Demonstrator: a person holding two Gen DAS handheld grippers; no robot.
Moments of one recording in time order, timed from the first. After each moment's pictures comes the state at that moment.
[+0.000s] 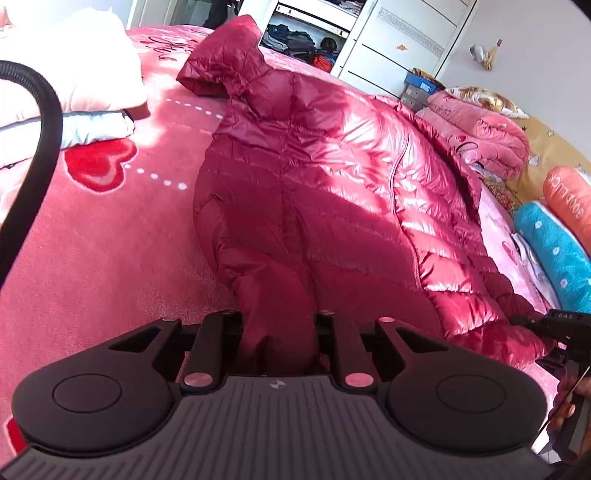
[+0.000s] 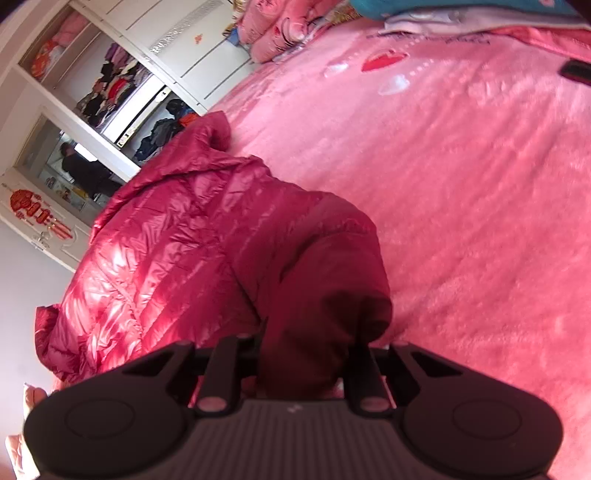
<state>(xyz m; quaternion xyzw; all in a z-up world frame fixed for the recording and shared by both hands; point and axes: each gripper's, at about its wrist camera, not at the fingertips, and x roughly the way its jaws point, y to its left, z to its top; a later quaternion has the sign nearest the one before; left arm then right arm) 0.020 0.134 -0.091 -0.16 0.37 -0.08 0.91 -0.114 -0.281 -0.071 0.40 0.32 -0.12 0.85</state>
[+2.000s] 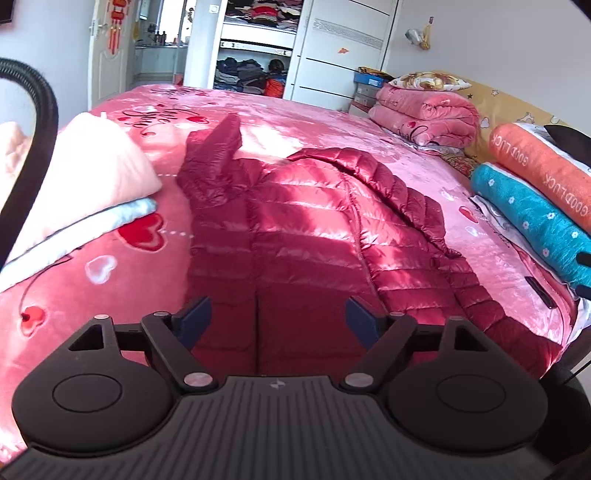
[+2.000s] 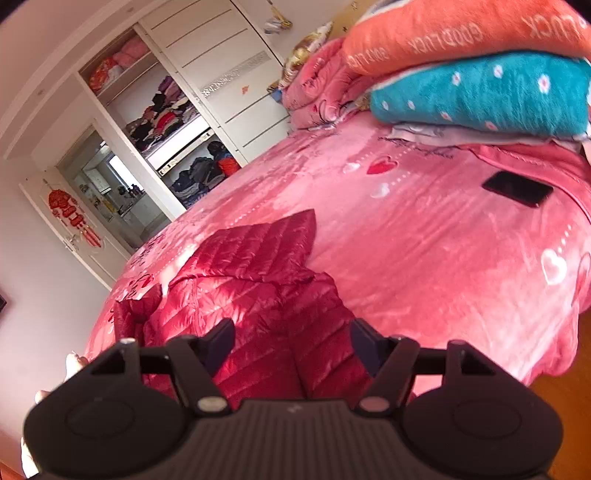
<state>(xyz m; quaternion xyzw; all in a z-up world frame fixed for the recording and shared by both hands) -0.037 0.155 -0.016 -0.05 0.33 -0.14 0.93 -0.283 -0.264 0.069 0.33 0.25 -0.12 0.90</state>
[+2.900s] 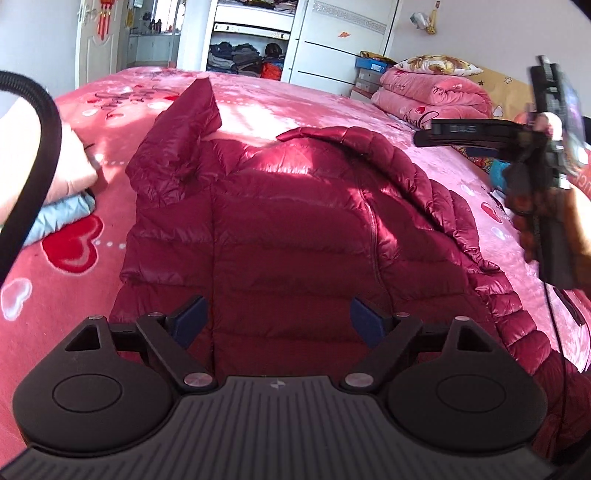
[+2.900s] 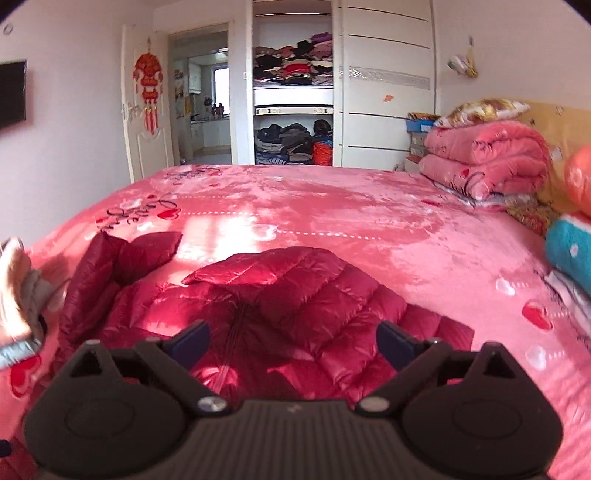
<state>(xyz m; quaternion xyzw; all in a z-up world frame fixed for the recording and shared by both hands) 0.062 0.110 -0.077 -0.06 0.35 -0.13 0.93 0.038 -0.152 0.037 0.00 0.27 -0.02 0.96</state>
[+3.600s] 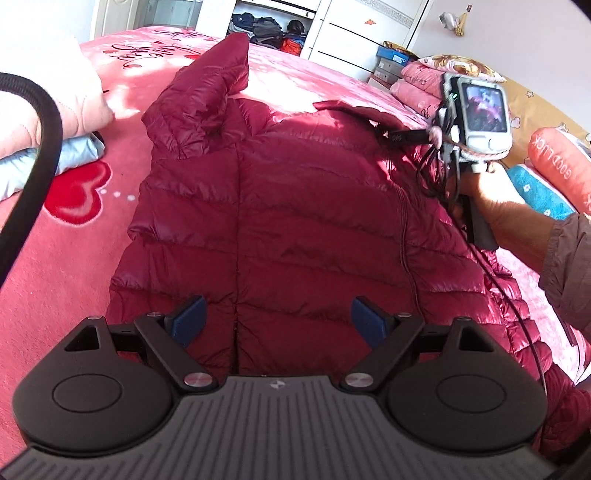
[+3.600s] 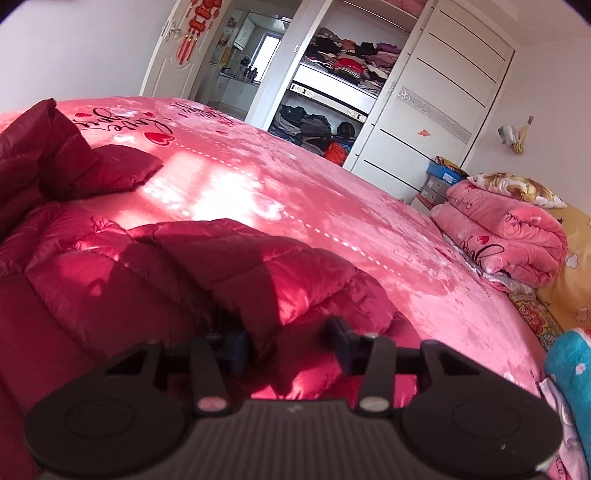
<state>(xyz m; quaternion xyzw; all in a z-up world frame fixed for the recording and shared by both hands) 0.060 0.121 -0.092 -0.10 0.39 -0.12 0.91 0.160 -0.114 -0.046 -0.17 0.28 -0.04 0.94</state>
